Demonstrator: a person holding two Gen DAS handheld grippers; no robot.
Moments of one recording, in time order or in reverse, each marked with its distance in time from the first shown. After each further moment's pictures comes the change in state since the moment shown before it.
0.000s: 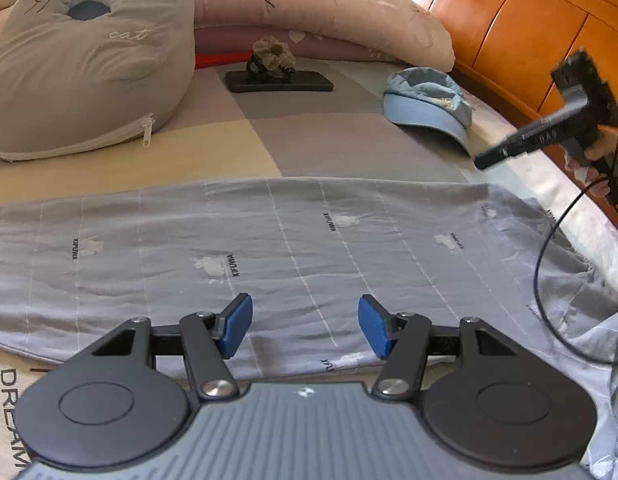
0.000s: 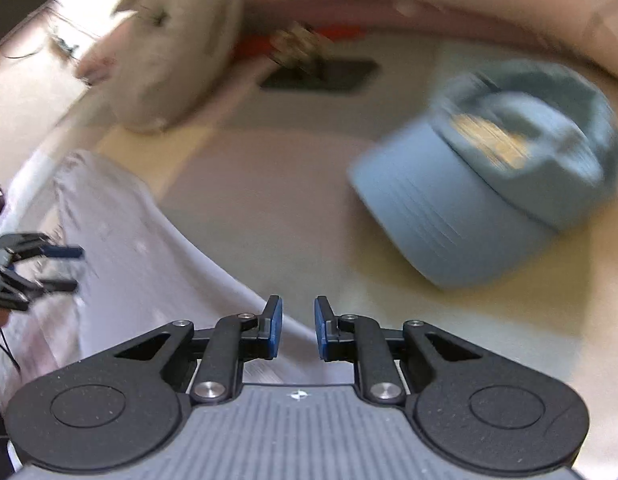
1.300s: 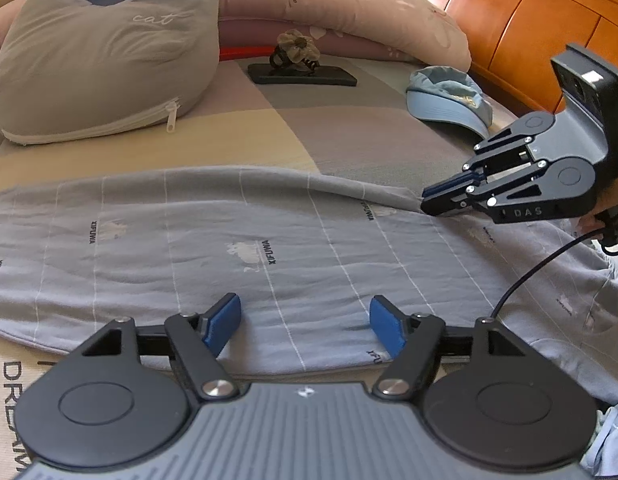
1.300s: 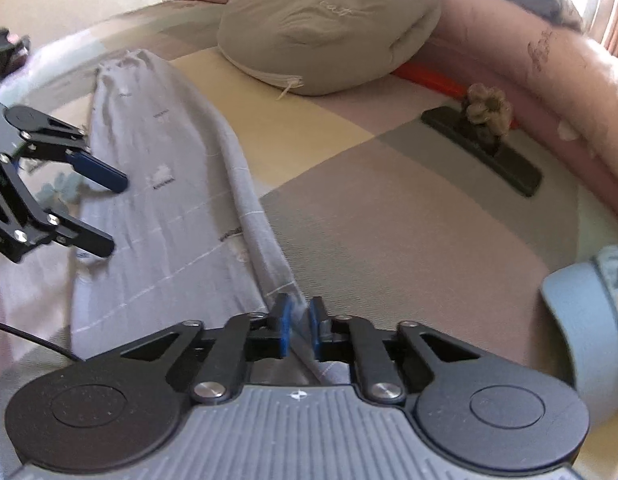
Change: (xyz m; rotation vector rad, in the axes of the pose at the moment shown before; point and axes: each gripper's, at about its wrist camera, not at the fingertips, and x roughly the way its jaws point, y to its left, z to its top) left arm 0.009 0.021 -0.010 -0.016 -0.015 0.006; right arm 0.085 0.132 -0.013 -0.432 -0.011 -0.094
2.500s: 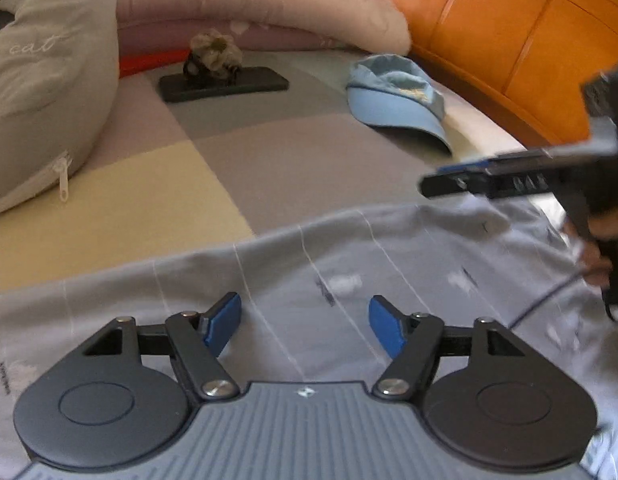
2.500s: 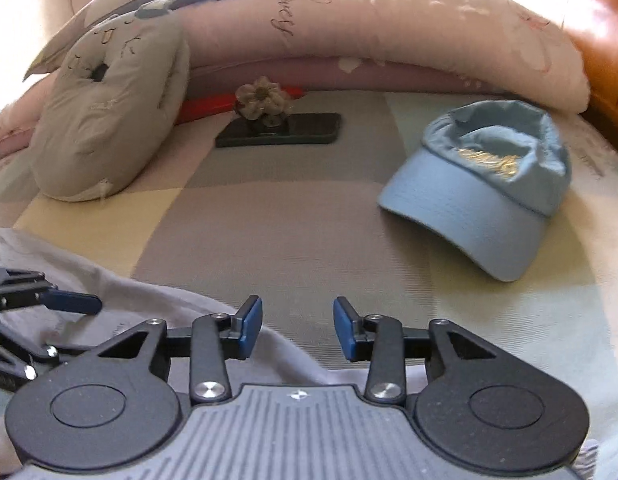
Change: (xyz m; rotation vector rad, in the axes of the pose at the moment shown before) left arm 0.052 -0.007 0.063 0.134 0.047 -0.197; right arm -0.038 -0.032 -0.029 0.633 -0.146 -0.300
